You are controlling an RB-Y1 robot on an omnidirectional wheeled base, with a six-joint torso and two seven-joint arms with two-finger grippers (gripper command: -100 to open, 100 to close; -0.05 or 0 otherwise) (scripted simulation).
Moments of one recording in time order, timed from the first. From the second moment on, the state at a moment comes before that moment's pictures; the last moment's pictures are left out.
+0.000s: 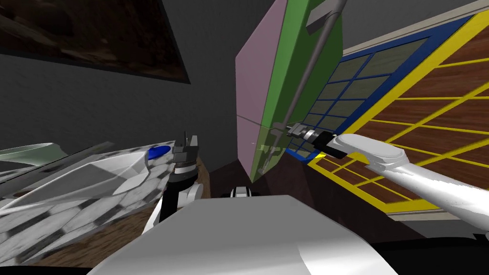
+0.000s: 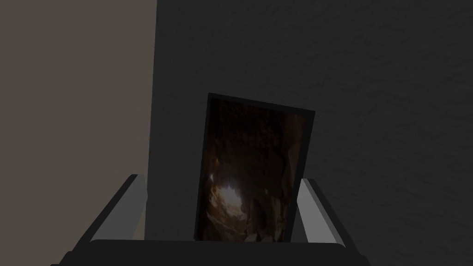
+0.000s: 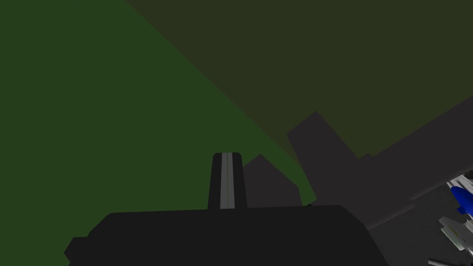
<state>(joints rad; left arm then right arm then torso) 0.47 0.03 -0.01 -2.35 -0.01 -0.55 -0.17 0.21 -1.43 -0.27 -1.93 0.58 -0.21 0.30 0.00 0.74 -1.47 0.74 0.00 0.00</state>
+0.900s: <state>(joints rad) 0.47 0.03 -0.01 -2.35 -0.01 -0.55 -0.17 0.42 -1.48 -0.39 -1.98 0.42 0.02 0.41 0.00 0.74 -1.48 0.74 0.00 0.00</state>
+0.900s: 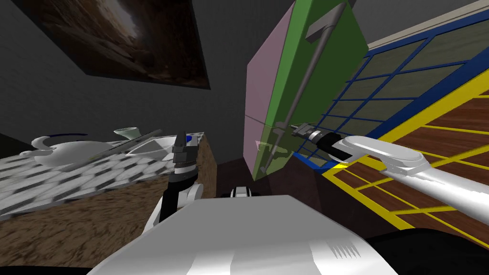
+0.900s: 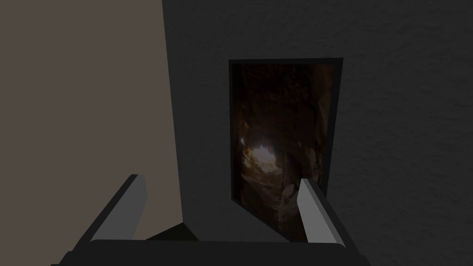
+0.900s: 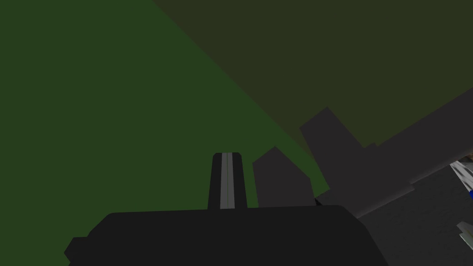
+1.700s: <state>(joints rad) 0.47 0.03 -0.01 -2.35 -0.01 -0.55 -0.17 0.59 -1.54 -0.52 -2.04 0.26 0.22 0.52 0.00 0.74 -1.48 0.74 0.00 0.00</state>
